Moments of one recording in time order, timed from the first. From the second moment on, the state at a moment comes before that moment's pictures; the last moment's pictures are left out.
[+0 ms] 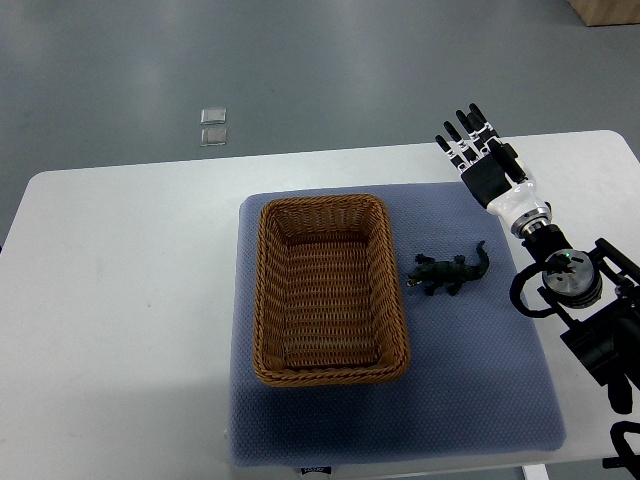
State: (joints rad) left arm 0.02 0.00 -0.05 -0.25 0.06 0.04 0.00; right arm 0.53 -0.14 1.14 0.78 -0.02 0.36 0.16
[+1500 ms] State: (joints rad) left arm 0.01 0.00 -0.05 -0.25 0.06 0.03 0.00; right arm 1.00 -0.68 0.51 1.26 -1.37 0.61 -0.18
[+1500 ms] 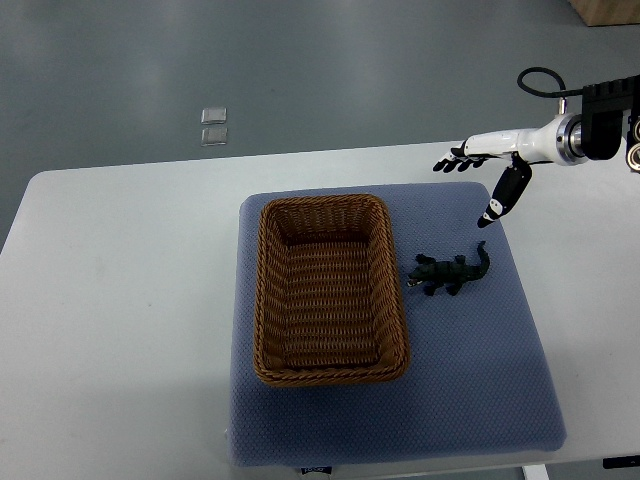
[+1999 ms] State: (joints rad) left arm 0.01 0.00 -0.05 -0.25 0.06 0.03 0.00; right arm 0.91 -0.64 0.49 1.26 -1.44 0.58 -0.17
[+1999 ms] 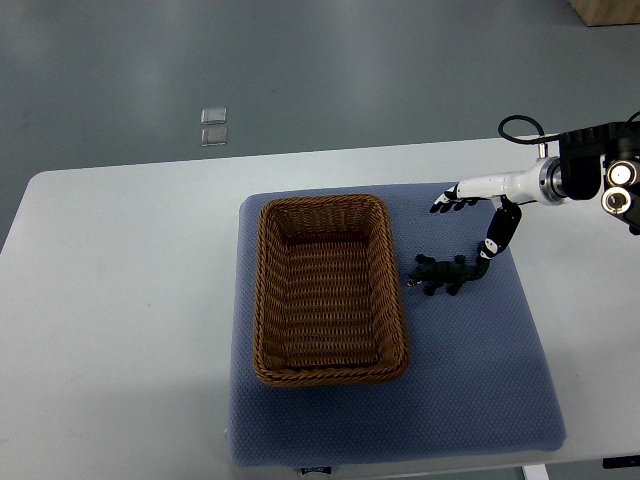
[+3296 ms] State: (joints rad) left arm 0.01 0.00 -0.05 -0.25 0.06 0.03 0.00; right arm 0.77 -0.61 0.49 1.24 -1.48 0.41 -0.07
